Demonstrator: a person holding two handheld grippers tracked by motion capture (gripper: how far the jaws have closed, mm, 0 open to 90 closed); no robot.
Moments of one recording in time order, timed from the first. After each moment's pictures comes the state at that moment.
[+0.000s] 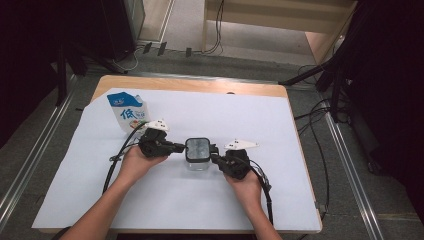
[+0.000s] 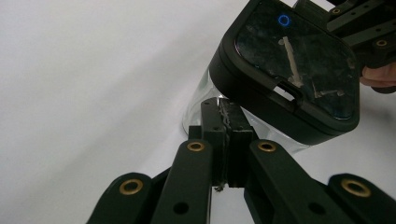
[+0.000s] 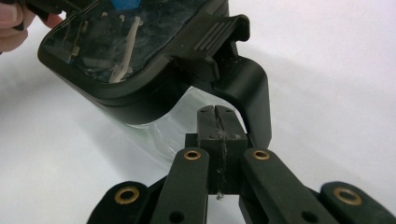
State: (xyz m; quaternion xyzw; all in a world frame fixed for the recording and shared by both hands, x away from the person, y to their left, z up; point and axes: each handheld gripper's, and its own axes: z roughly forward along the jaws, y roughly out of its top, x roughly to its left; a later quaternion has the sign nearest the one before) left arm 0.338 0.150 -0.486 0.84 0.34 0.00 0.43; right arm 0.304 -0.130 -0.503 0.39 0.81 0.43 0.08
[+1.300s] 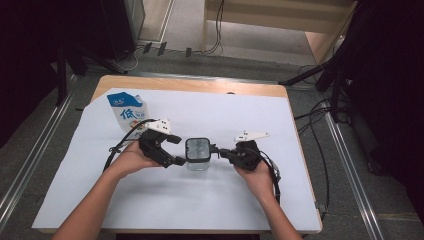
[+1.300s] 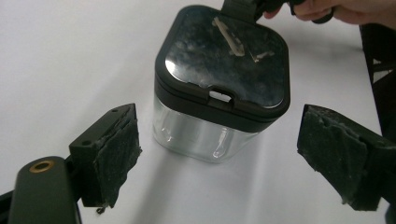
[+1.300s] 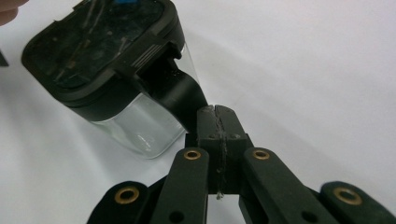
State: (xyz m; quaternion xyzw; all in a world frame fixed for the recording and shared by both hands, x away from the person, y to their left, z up) left arm 0.337 0.146 -0.471 0.88 0.21 -0.01 0.43; right arm 0.328 -0.157 -0.491 0.37 0.83 0.42 0.06
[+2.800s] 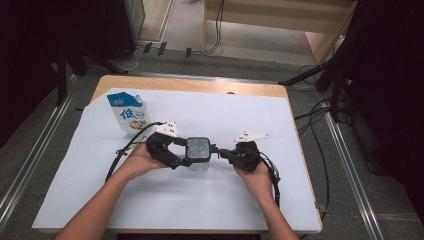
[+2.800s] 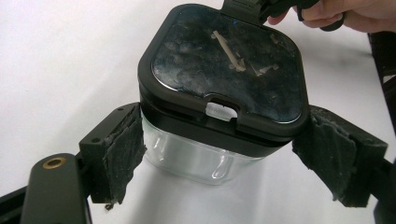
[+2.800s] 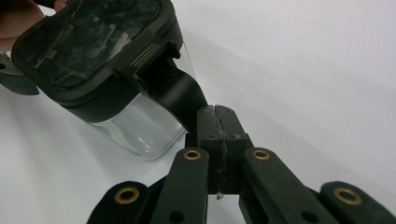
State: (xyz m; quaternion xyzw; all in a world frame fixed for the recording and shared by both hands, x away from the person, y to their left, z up) left arm 0.337 0.131 -0.481 0.87 0.21 0.00 0.44; right arm 0.326 -0.157 -0.492 0.38 0.82 0.43 0.06
